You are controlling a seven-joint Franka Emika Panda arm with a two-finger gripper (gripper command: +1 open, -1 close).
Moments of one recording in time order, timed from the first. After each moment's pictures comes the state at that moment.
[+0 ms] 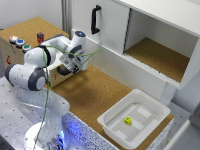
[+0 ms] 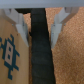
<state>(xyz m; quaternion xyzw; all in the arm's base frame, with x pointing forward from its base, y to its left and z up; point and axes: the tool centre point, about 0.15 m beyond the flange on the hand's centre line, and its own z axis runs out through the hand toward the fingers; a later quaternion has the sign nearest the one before) 0.337 0.138 0.325 -0.99 0.02 -0.02 0.10</state>
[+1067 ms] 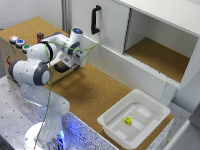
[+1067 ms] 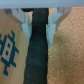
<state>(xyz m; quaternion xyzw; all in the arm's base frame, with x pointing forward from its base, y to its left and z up) 0.344 0.195 0.324 -0.99 -0.05 -0.01 0.09</state>
